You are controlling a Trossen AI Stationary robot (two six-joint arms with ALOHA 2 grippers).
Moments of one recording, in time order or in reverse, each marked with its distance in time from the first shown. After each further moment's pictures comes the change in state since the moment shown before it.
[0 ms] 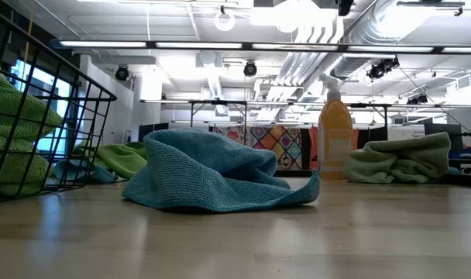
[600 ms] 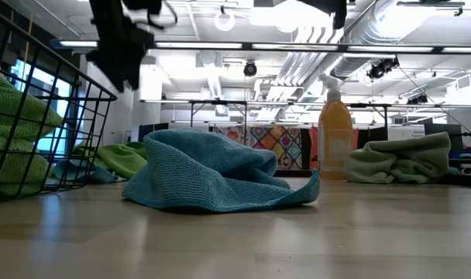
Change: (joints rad) left arm 0.602 0.218 0.000 -0.588 0.171 -0.095; right arm 0.000 0.081 0.001 -0.004 0.057 0.086
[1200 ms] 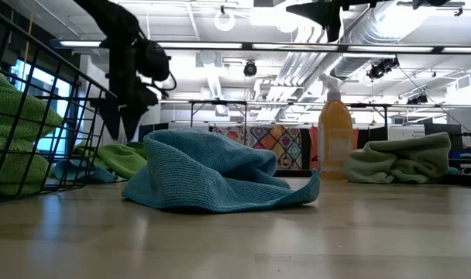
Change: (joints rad) left arm 0.280 0.270 -0.106 0.156 0.145 0.160; right arm 0.000 0.063 0.000 0.006 -0.004 0.170
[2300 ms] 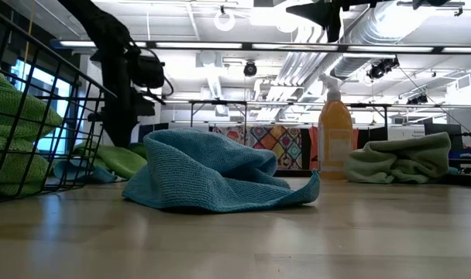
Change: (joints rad) left arm -0.017 -0.055 -0.164 0.206 0.019 0.025; right arm 0.000 0.000 0.000 -0.006 0.000 -0.002
